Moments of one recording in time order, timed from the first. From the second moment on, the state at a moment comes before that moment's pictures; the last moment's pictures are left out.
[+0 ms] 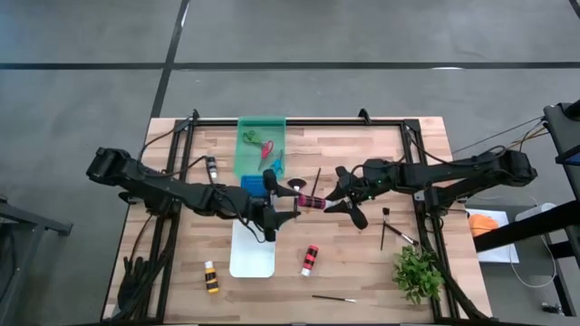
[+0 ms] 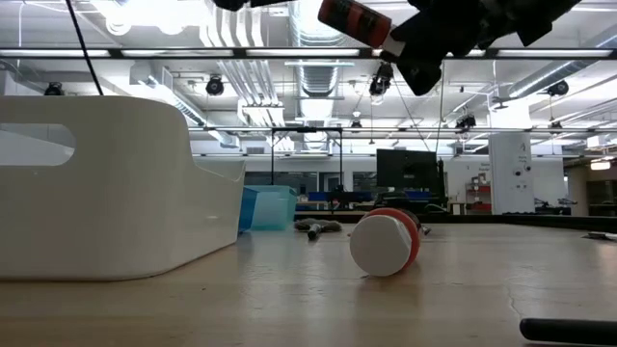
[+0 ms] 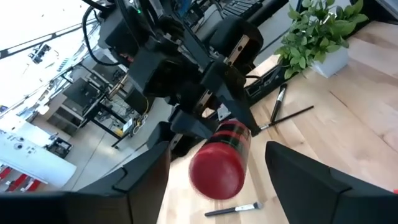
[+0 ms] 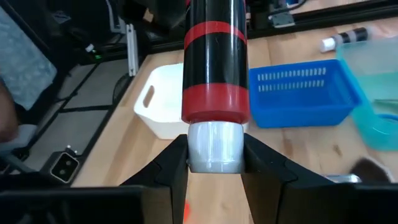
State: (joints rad) left arm -0.25 1.46 0.93 0.34 -0.37 0.67; right arm 0.01 1.18 0.69 0.09 -0.27 0.20
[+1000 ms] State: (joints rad) left arm -0.22 1.51 1.00 0.23 -0.31 0.59; right arm 0.01 1.18 0.69 0.12 -0.31 0.20
